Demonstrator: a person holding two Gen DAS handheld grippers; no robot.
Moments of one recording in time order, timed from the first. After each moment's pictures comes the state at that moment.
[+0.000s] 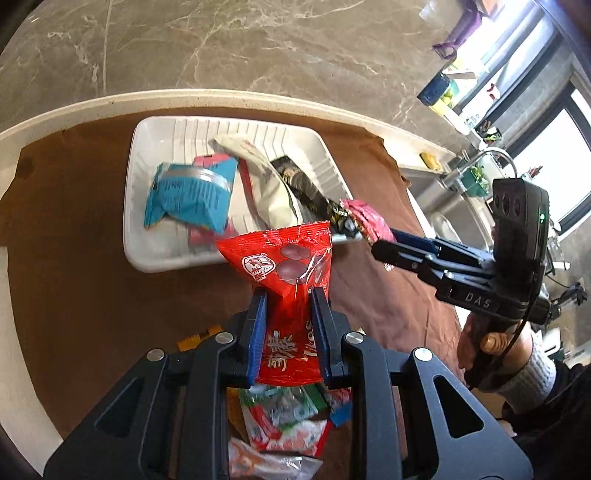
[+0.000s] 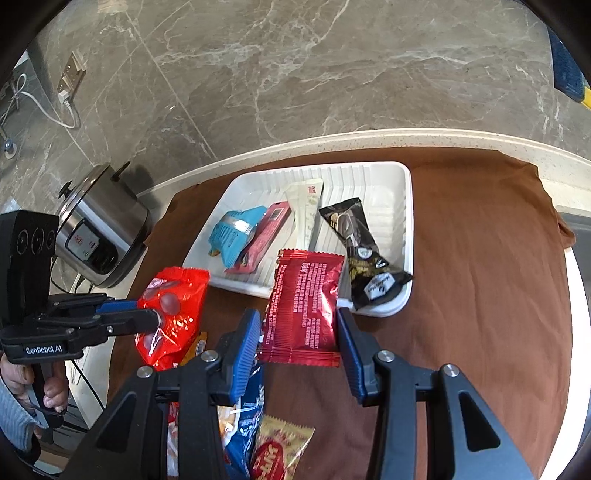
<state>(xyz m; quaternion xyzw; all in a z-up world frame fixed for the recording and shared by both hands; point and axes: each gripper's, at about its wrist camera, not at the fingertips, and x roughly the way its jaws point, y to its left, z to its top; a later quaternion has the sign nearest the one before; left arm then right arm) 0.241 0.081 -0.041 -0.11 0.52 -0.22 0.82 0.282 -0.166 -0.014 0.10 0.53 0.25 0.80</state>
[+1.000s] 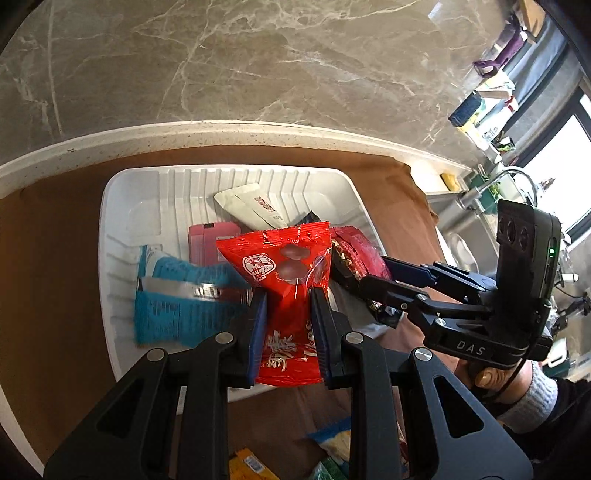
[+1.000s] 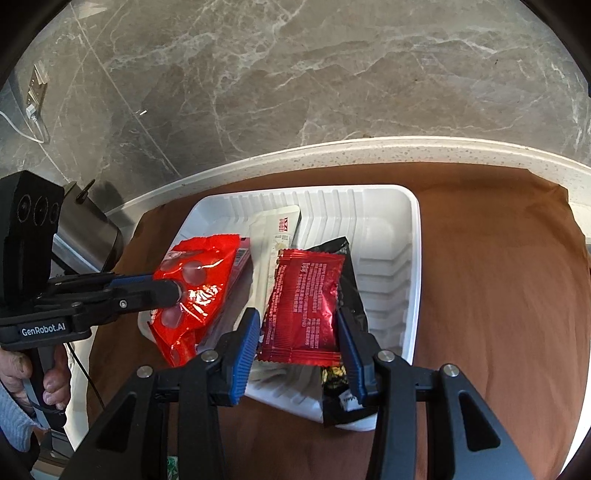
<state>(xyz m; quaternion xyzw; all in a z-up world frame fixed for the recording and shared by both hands) 0.365 0.065 -0.068 -0.10 0.51 -0.22 0.83 0.359 -0.155 -0.055 0.10 0.54 0.24 0.80</state>
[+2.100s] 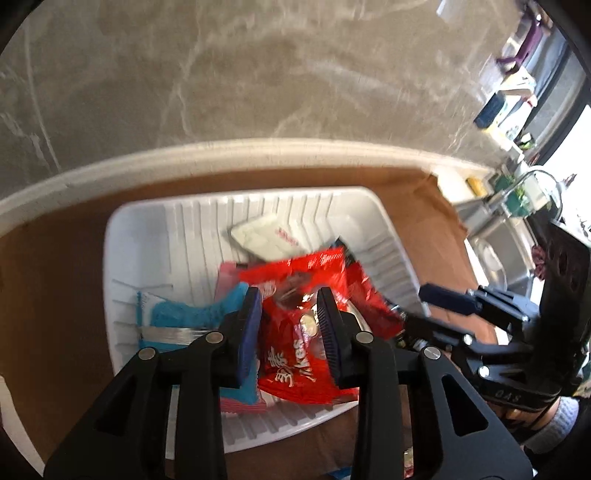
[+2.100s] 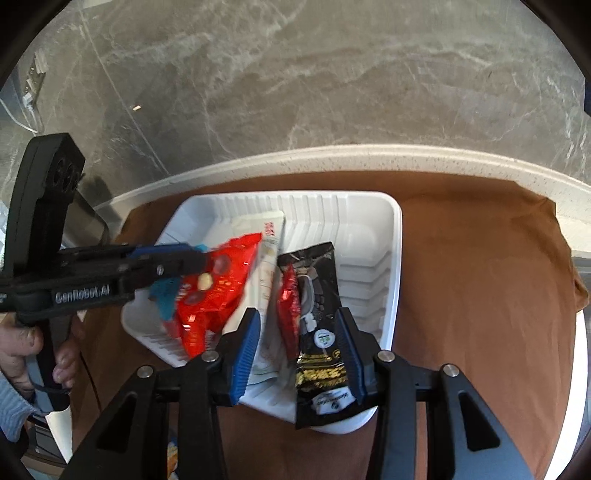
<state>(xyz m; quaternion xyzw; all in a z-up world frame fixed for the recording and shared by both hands) 0.393 0.050 -0.067 -0.07 0.50 -0.17 0.85 0.350 -0.161 -0.044 0.07 0.53 0.23 0.82</state>
